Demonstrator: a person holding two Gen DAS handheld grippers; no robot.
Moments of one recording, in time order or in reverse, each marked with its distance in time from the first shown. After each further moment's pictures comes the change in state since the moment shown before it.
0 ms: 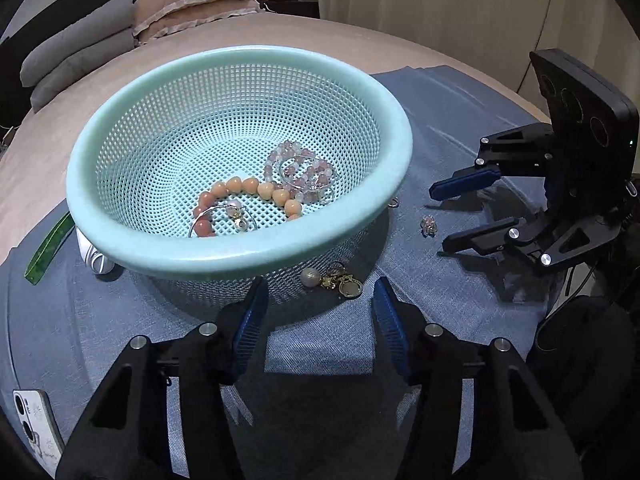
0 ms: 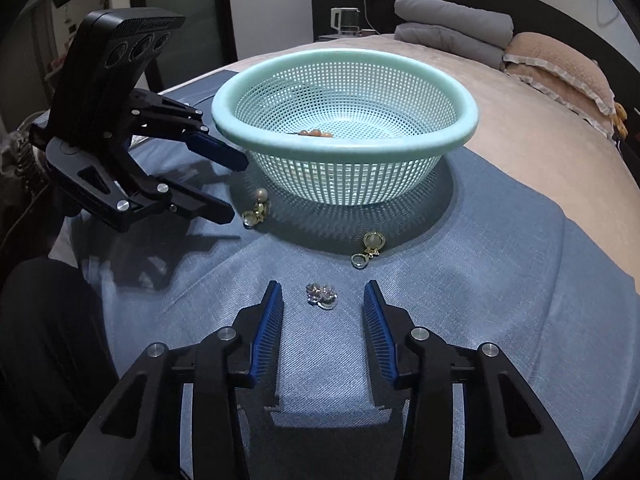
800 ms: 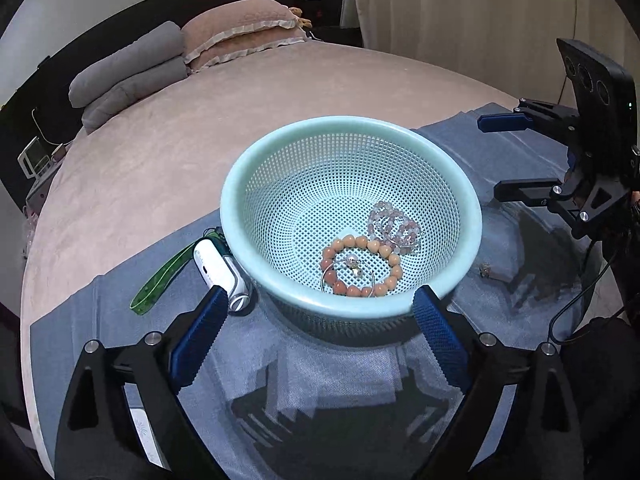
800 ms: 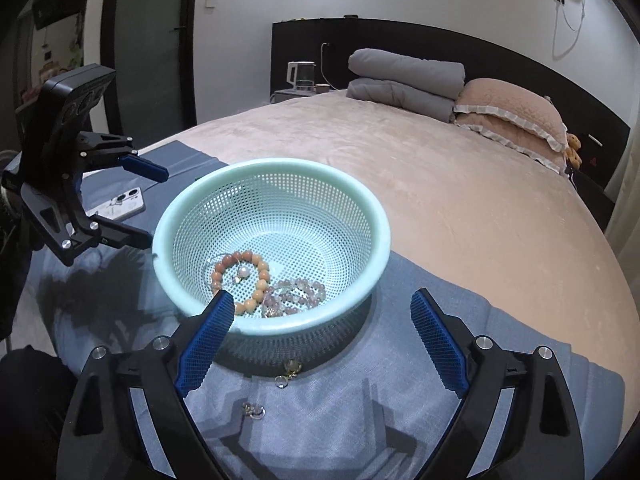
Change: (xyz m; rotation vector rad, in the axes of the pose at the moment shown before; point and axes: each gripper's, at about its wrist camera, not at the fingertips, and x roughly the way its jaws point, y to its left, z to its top) left arm -0.068 0.043 0.020 -0.015 -0.081 0.179; right arm -0.049 -0.025 0.061 0.020 -0.186 -0.177
